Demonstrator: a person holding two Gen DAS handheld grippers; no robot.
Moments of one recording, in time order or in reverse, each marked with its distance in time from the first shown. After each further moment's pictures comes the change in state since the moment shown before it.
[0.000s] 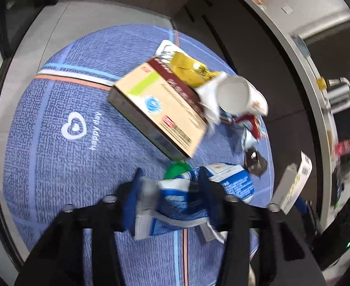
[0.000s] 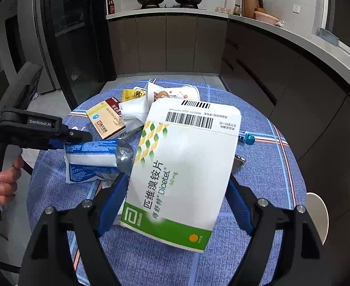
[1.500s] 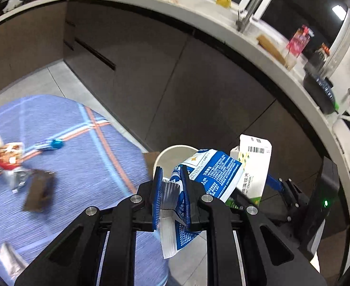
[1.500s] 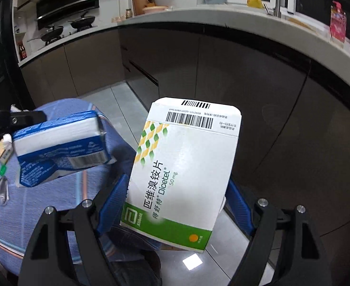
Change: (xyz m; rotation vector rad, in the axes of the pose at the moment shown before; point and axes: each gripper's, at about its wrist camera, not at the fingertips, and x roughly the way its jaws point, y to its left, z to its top) left arm 0.130 -0.386 -0.091 0.615 -0.031 -0.075; right arm -0.083 -0.277 -0.153 0.389 -0.047 -0.333
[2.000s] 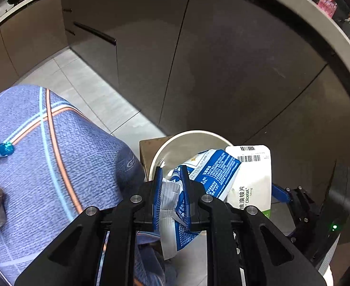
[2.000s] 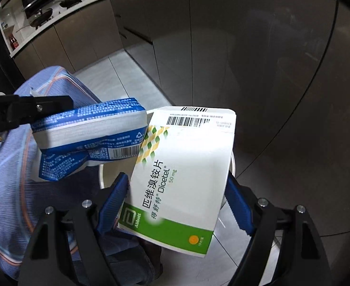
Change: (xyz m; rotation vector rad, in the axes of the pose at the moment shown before) left arm 0.143 -0.031 0.005 0.038 0.140 0.179; right arm 0.108 -0.042 -0.039 0.047 0.218 0.068
